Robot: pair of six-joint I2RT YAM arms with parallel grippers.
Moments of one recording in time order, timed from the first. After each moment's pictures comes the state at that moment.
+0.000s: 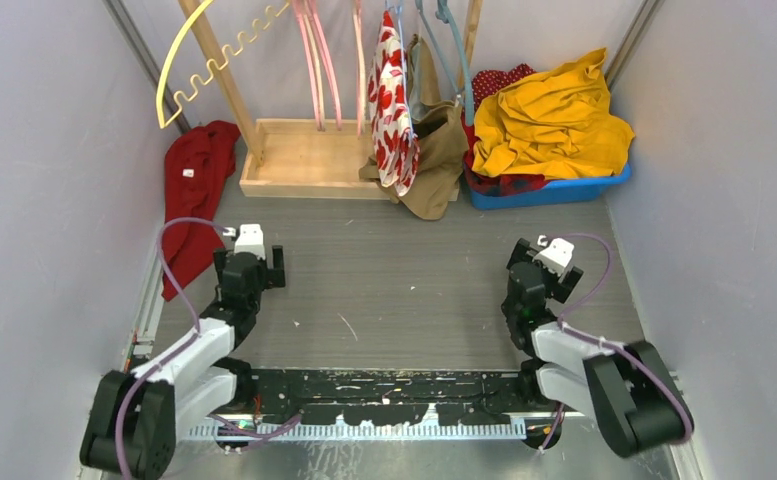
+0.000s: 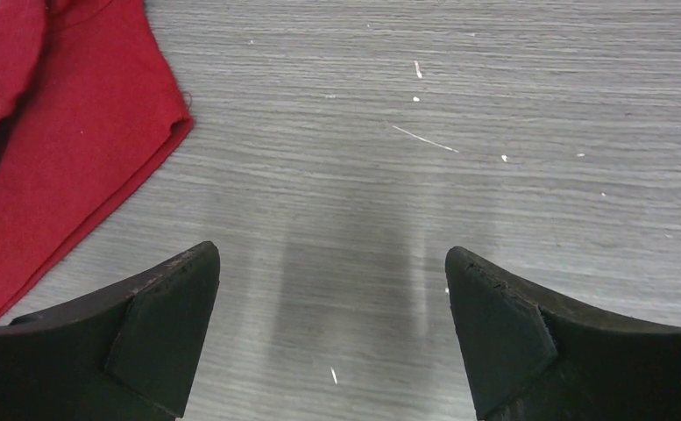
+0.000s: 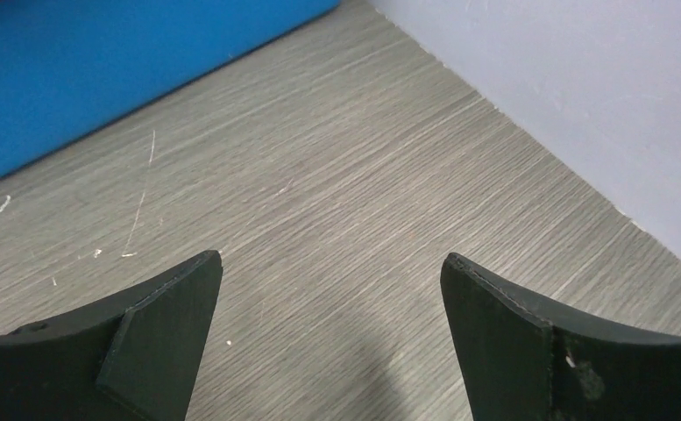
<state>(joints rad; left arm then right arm) -0.23 0.91 0.22 0.23 -0.38 -0.04 0.30 1.02 0.09 0.68 0.96 0.18</state>
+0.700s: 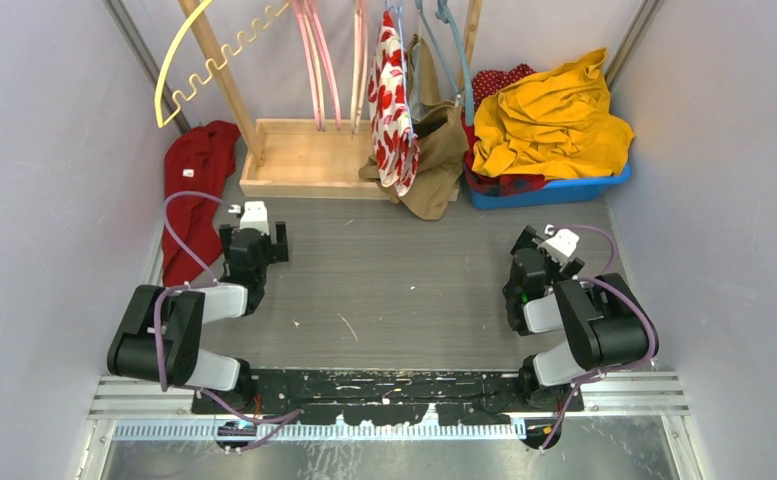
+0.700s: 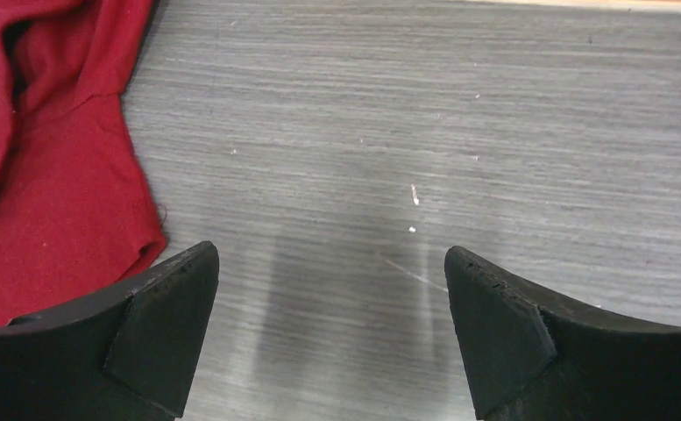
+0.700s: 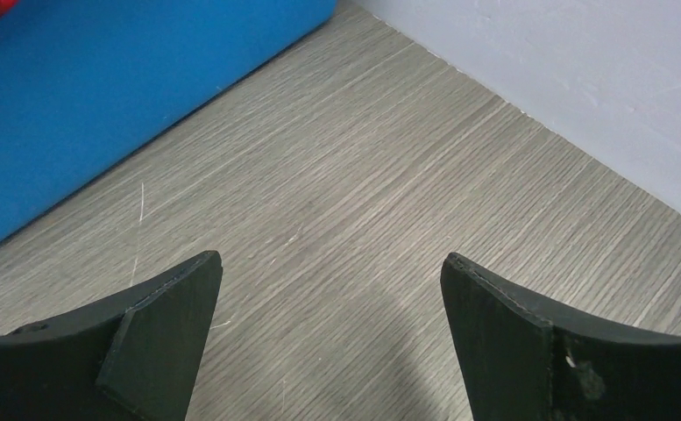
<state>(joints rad) -0.15 1.40 0.36 0.62 -0.33 0.00 0.16 1.48 0.16 1.10 0.88 0.22</state>
